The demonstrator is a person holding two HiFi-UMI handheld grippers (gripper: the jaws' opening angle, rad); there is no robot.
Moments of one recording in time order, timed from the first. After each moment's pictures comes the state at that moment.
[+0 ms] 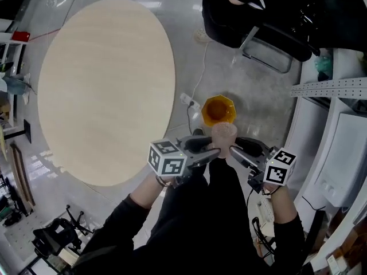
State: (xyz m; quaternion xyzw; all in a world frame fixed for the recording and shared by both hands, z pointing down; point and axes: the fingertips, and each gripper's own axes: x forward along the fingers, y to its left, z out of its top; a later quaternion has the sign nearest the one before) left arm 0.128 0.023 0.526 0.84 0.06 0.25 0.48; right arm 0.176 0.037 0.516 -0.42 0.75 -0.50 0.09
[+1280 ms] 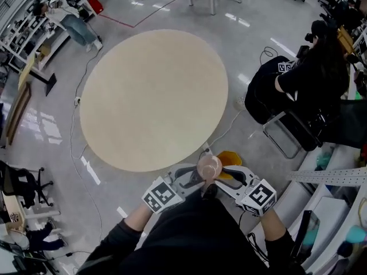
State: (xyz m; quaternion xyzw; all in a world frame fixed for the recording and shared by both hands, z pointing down) left arm 0.017 0.027 0.376 0.95 -0.17 0.23 0.14; right arm 0.057 0.027 0.359 -0.22 0.95 -0.17 -0.12
